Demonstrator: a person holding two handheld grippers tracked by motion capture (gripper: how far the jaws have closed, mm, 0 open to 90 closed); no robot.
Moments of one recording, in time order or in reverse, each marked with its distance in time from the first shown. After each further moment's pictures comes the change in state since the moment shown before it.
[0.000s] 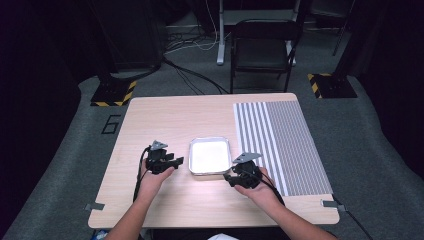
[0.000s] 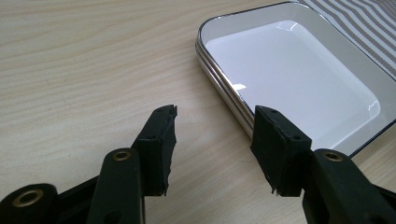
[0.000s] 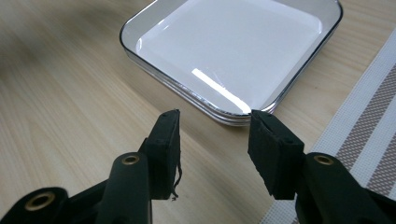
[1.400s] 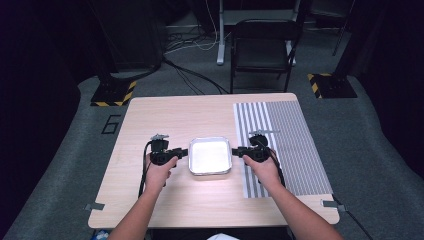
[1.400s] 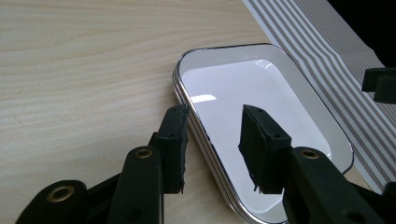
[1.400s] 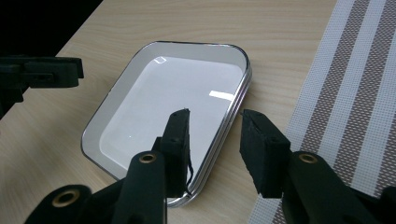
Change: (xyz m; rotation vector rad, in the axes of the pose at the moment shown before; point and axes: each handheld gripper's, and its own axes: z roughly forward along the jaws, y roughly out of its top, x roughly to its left) left arm -0.001 0.021 0.013 -0.019 -0.088 -0.180; right arm -0.073 0.033 0.010 -0.093 0.075 0.381
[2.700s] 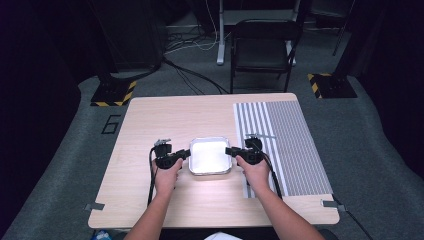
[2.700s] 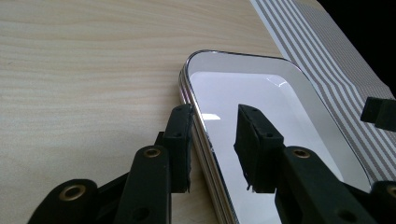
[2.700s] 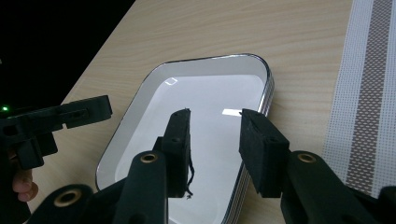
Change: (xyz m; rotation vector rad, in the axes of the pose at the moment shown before) left arm -0.005 -0.019 0.018 -0.090 0.056 -0.125; right arm 0.009 -0.012 0.021 -0.098 0.022 0.122
